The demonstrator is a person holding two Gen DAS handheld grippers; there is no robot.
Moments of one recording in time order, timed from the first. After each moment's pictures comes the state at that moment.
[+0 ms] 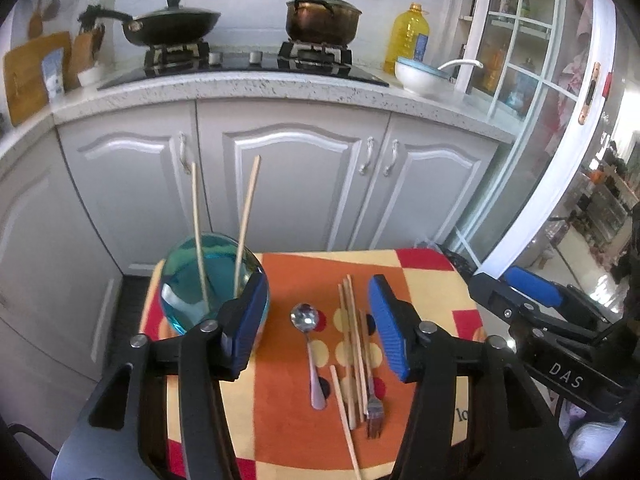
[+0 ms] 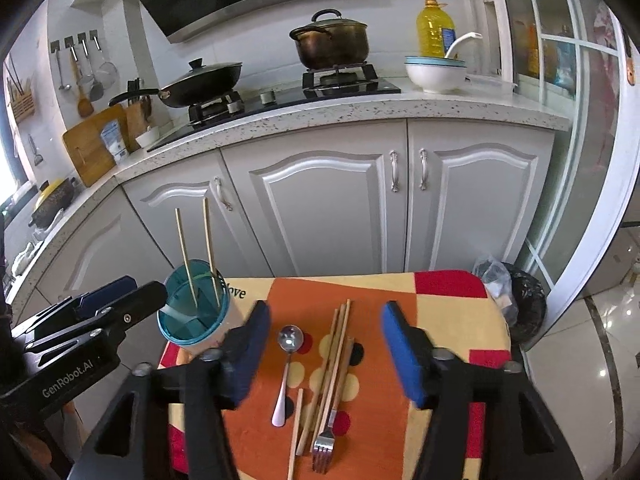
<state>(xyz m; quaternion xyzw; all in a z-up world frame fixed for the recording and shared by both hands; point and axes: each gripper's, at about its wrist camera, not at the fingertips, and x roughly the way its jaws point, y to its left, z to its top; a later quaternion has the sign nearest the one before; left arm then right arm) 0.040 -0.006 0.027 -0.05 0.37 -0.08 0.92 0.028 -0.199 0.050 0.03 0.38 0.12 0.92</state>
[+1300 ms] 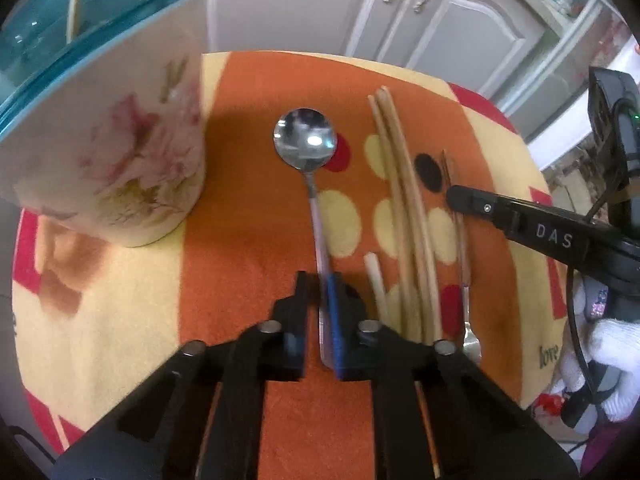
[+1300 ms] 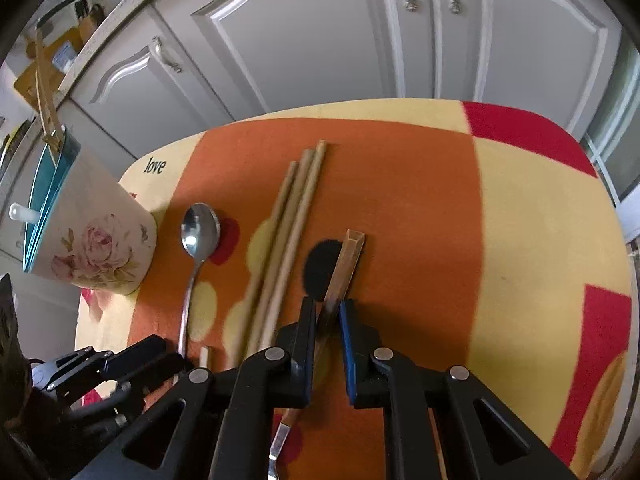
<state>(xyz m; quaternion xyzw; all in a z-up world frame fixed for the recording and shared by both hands) 0.091 -0.035 -0.187 -0.06 0.56 -0.10 0.82 0.131 -0.212 -0.170 0.04 0.58 0.15 0.80</state>
